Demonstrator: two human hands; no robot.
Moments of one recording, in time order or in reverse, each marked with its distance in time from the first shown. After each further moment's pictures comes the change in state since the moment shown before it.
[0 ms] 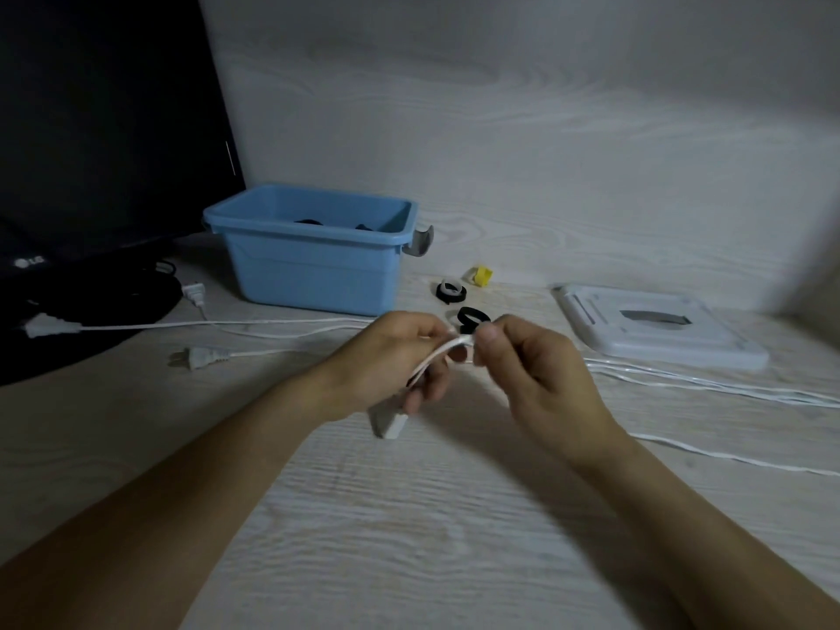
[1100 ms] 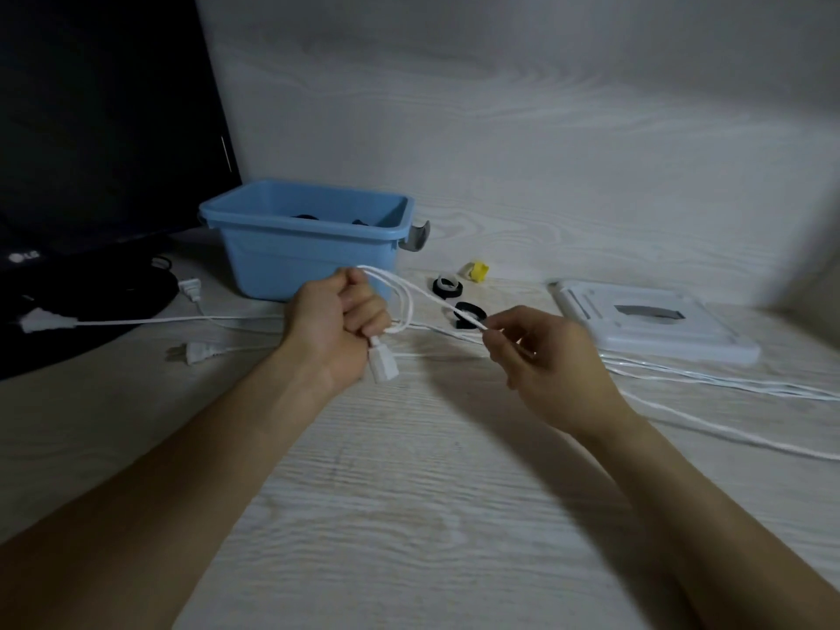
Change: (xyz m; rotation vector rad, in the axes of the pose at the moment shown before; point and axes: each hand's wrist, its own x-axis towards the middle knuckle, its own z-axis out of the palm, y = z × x) left_hand 0.015 0.001 -0.022 -1.067 0.525 -0.024; right_hand 0.008 0.032 -0.018 -0.314 0.078 0.080
